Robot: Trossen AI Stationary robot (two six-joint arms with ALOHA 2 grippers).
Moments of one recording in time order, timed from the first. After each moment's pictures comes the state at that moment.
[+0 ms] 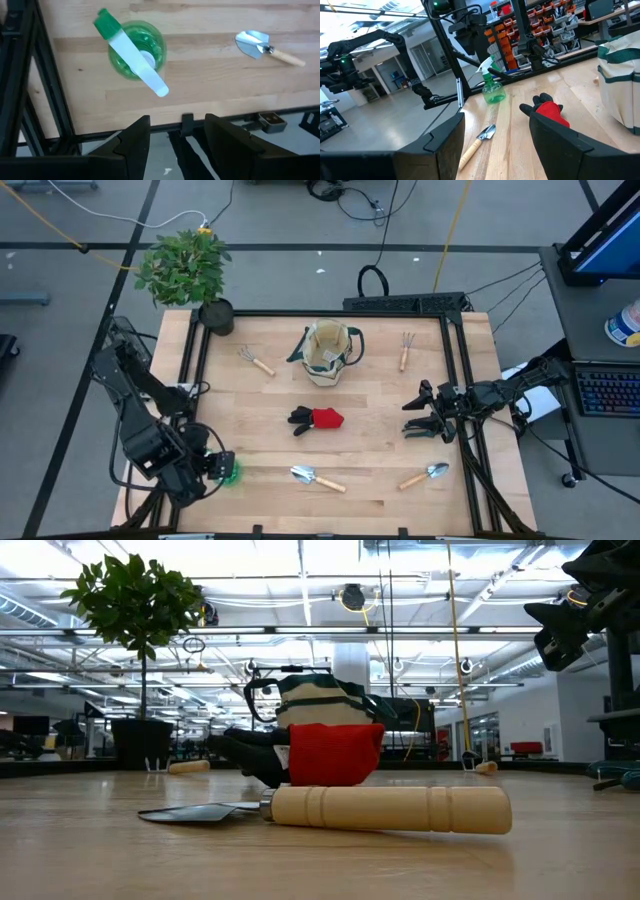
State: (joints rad) left arm -0.91 1.44 1.47 -1.38 -0.08 -2.46; right arm 0.38 0.08 0.02 0.13 0.16 0.40
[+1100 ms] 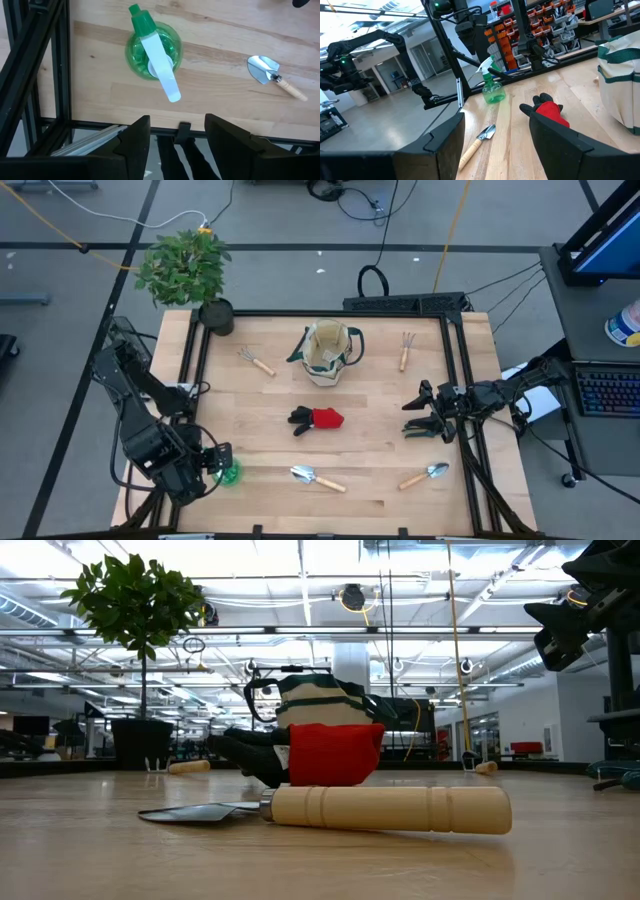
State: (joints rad) left arm -0.91 1.44 1.47 -1.43 -0.05 -2.68; right arm 0.38 0.08 0.02 0.13 0.16 0.40
